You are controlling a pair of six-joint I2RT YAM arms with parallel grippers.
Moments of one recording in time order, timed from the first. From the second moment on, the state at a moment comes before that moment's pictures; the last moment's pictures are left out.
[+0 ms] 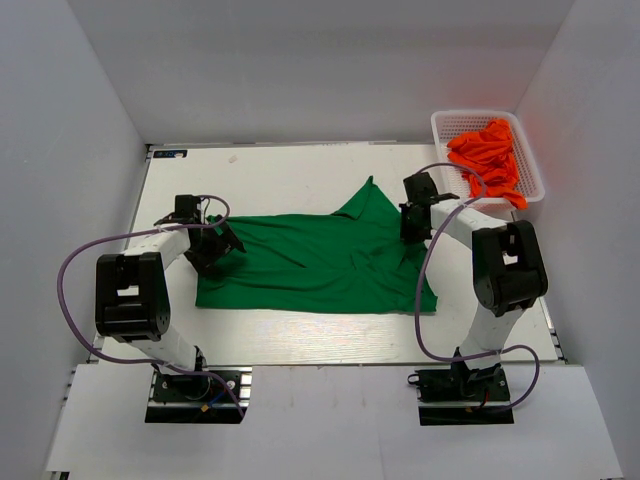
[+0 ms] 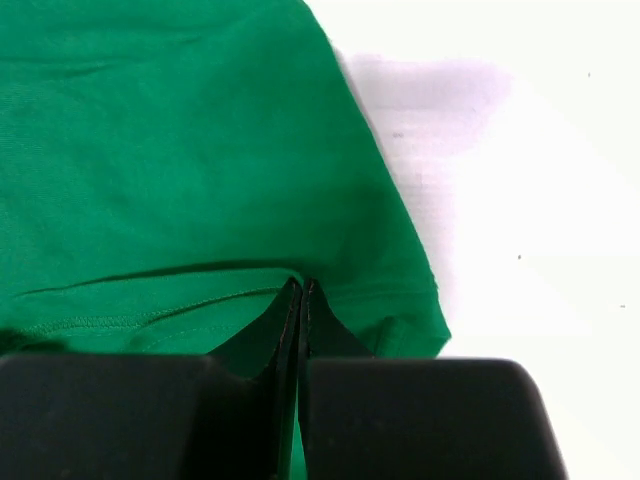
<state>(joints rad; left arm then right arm) 0.04 1.61 0.91 -0.48 0.20 -0.61 0.29 1.81 1.17 -0.47 0.09 0.27</state>
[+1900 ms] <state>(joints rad) 0.10 2.07 1.55 -0.49 0.13 -0.52 0.29 2.47 2.11 -0.41 -0.04 0.27</state>
